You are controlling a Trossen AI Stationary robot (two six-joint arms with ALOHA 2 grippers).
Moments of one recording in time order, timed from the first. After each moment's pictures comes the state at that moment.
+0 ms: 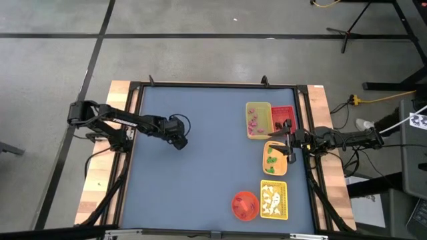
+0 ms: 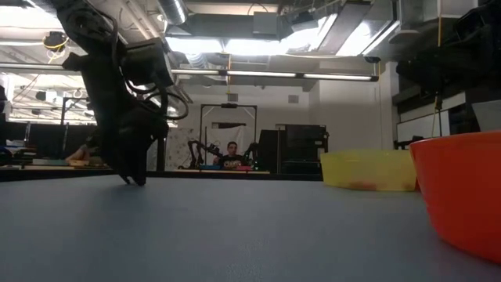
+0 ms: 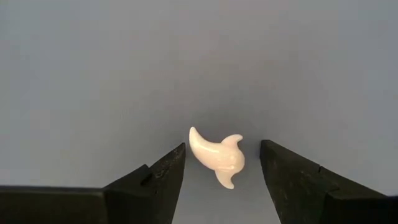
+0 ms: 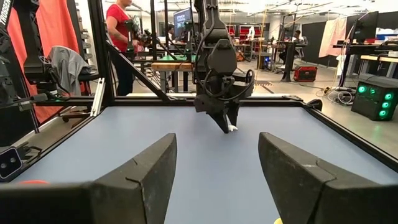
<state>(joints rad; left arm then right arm) 0.15 1.45 0.58 -0.40 -0.22 -0.73 0.15 0.00 0.01 0.03 0.11 -0.01</state>
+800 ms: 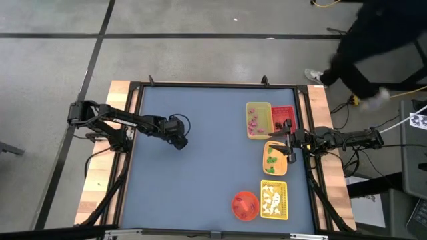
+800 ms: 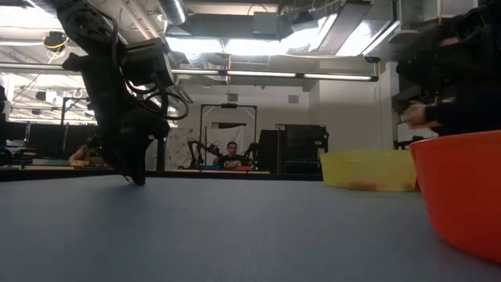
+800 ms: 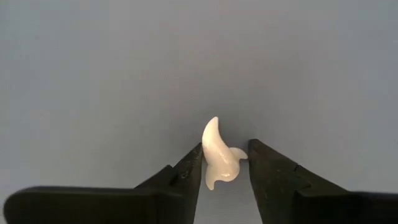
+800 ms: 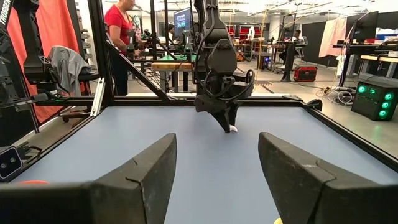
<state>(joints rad) 0.15 1.45 0.58 -0.40 -0.23 -0.73 0.15 0.00 0.01 0.03 0.11 -0.01</state>
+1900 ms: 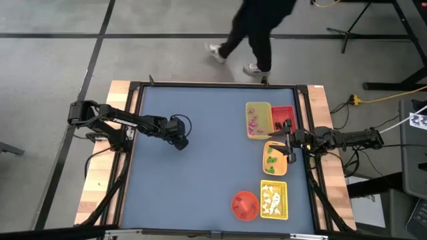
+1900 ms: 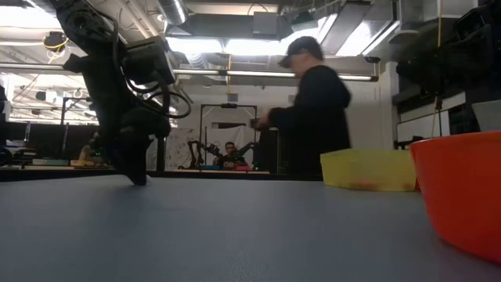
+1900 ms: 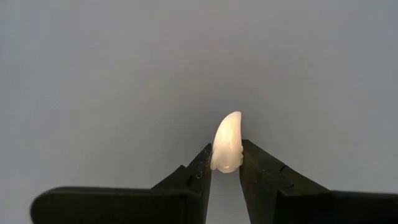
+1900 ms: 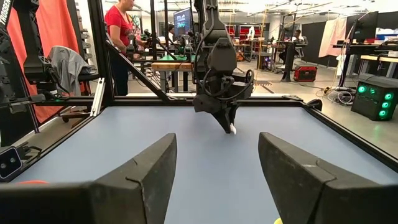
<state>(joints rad) 0.15 1.45 0.58 -0.35 -0.22 -0.70 0.15 0.00 0.01 0.03 0.11 -0.01</state>
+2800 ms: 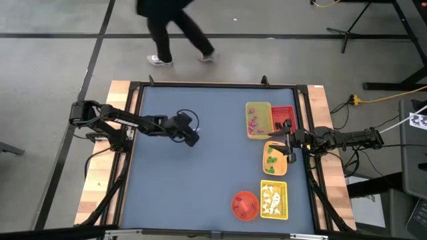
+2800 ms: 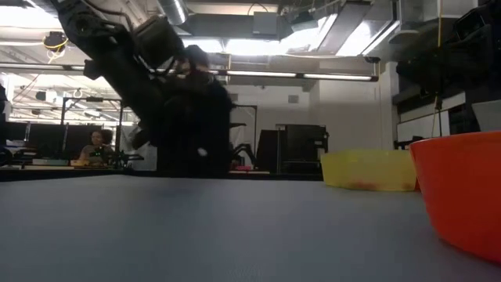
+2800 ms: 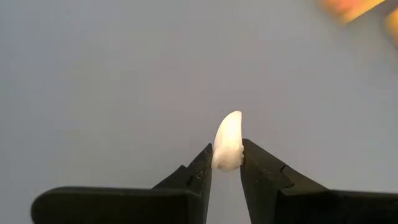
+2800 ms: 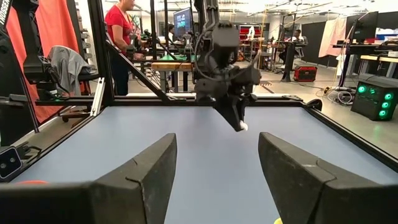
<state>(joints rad) 0.15 1.45 0.57 0.07 -0.19 -0.70 0.15 0.00 0.01 0.03 0.11 -0.01</state>
